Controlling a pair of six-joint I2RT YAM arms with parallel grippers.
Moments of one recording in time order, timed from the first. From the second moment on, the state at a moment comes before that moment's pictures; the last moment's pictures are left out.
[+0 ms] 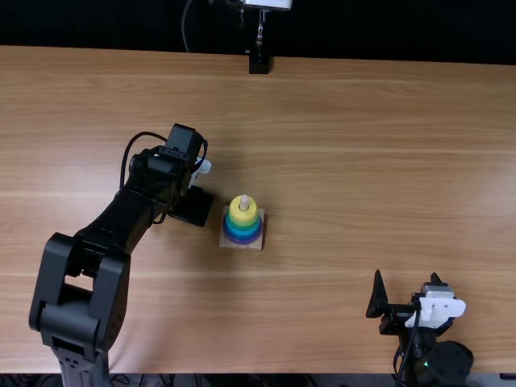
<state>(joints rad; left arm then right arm) -0.30 2.05 1.45 -0.81 -0.10 -0.03 -0.04 0.01 0.09 -0.32 -0.01 -0.03</state>
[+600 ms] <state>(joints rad) -0.30 2.05 1.48 -0.76 -0.10 -0.07 -0.04 0.01 0.09 -0.32 -0.01 -0.03</state>
